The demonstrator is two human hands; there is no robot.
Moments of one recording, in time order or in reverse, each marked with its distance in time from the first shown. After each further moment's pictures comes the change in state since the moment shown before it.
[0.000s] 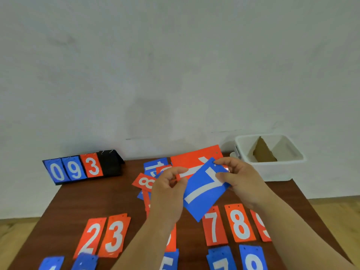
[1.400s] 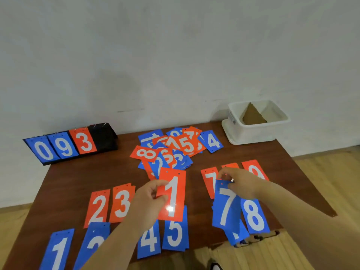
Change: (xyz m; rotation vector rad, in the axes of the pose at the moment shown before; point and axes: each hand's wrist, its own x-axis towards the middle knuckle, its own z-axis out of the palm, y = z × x) left_hand -0.041 -0.096 -0.142 0.384 -0.345 -0.156; right_hand -0.051 0.100 0.018 -0.986 -0.303 0.192
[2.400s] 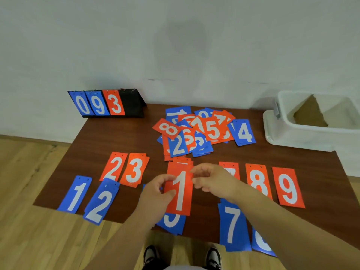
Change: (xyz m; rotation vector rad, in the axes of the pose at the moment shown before) left_hand 0.001 -0.018 0.075 -0.118 0.204 -0.326; right_hand 0.066 -0.041 0.042 0.586 -0.345 -0.105
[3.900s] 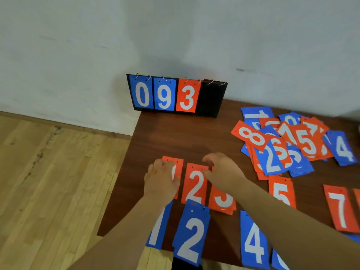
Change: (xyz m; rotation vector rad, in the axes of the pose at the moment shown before) left_hand 0.213 -0.166 -0.309 0.727 0.131 0.156; right_hand 0.272 -0.146 0.259 -0.786 0.245 0.027
